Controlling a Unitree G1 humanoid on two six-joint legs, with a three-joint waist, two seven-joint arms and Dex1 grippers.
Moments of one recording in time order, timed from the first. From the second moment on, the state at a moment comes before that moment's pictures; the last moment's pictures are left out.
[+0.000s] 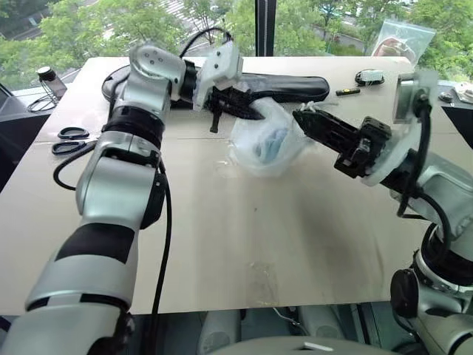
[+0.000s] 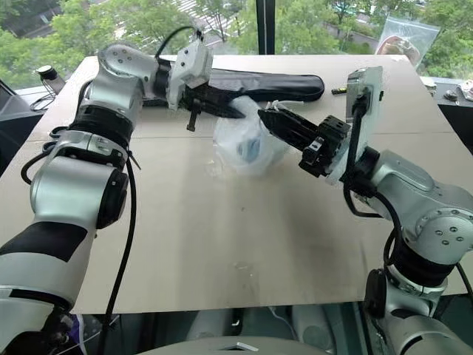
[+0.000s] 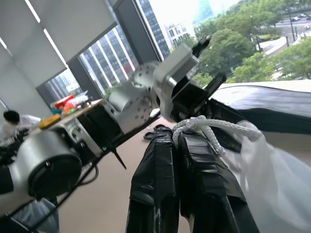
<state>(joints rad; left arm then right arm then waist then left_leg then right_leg) -1.37 0.51 -0.23 1.10 -0.13 -0.12 -1.60 -0.58 -0.33 -0.36 -0.63 1.51 1.13 -0.05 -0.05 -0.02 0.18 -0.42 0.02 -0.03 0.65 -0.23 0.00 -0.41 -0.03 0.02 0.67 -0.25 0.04</state>
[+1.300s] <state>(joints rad) -0.67 0.62 0.02 0.17 -0.40 0.60 -1.10 -0.45 -0.63 -0.19 -0.62 1.73 0.76 -0.16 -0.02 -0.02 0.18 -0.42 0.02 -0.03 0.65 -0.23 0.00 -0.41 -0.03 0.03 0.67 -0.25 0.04</state>
